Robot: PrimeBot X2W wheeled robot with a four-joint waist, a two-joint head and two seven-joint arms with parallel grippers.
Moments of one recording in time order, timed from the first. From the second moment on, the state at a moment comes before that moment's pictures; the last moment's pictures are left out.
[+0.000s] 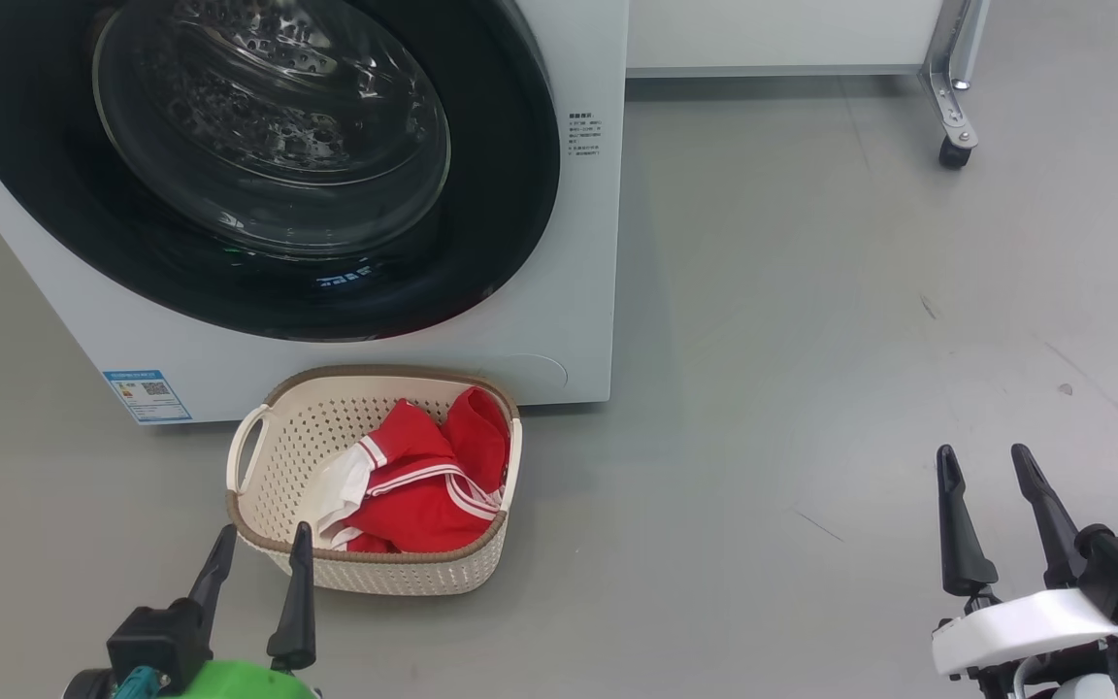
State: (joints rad) left arm 0.03 0.05 -0.12 0.26 -0.35 -0.09 -0.25; right arm 0.09 -0.18 0.14 0.09 0.41 0.01 -0.25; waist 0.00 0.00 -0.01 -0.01
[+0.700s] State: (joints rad) left arm 0.03 0.05 -0.13 0.27 -0.37 -0.10 -0.25; right arm 0.10 -0.16 0.11 0.09 0.39 0.03 -0.25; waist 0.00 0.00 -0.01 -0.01
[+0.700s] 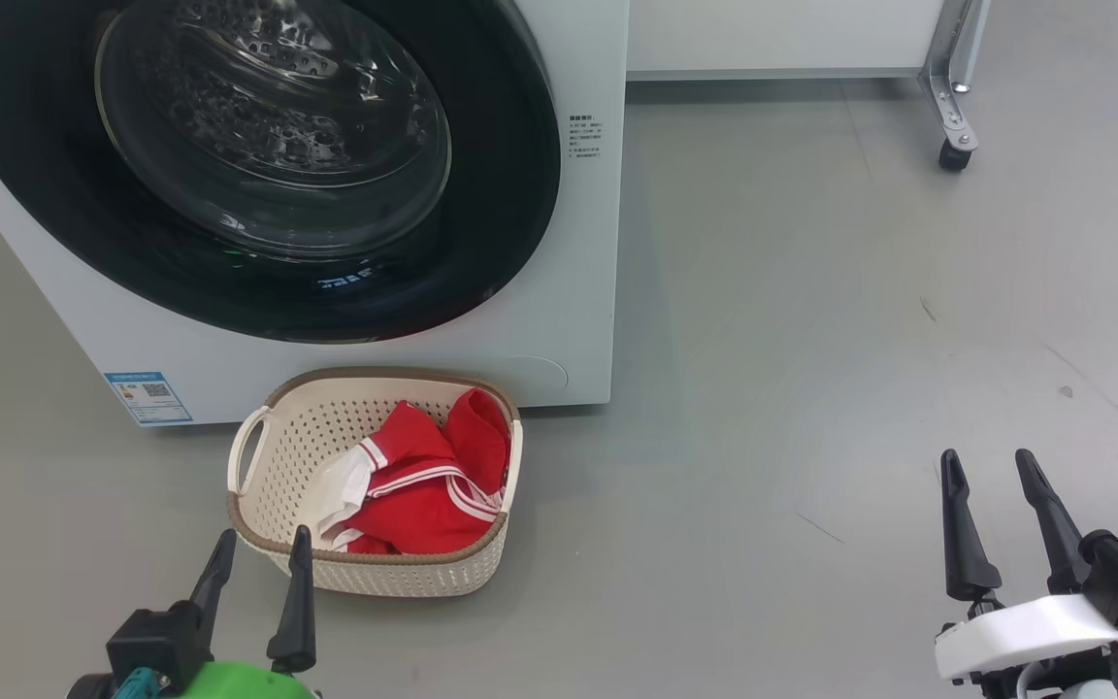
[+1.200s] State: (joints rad) left arm 0.05 0.04 -0.13 0.31 -0.40 -0.10 -0.24; right arm 0.13 -0.13 0.11 0.14 0.40 0.04 -0.25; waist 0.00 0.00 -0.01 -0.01
